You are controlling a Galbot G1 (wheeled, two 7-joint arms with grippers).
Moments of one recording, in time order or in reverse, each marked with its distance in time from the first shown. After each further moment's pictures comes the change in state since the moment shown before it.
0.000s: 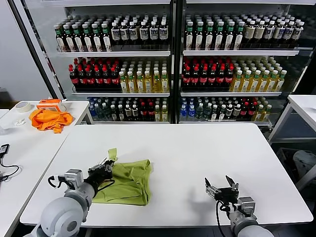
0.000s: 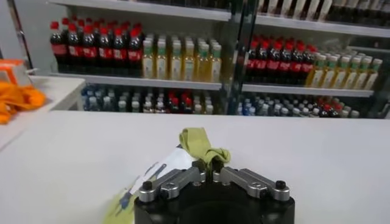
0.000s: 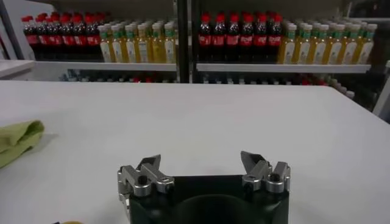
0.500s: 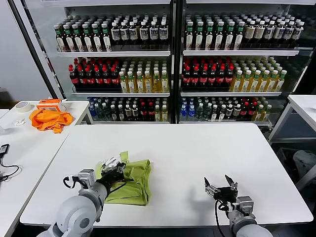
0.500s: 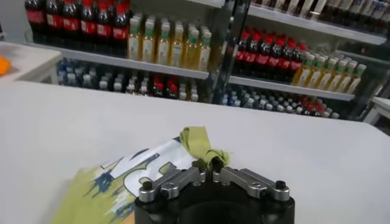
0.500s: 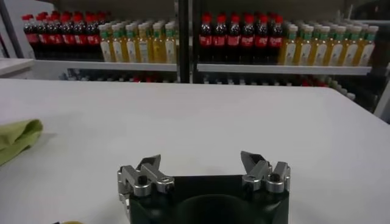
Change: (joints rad) left arm -0.063 -0.082 0.086 0.050 -0.061 0.001 -0.037; right arm 0.009 0.001 -0.006 -0.011 -0.013 0.003 -0.001
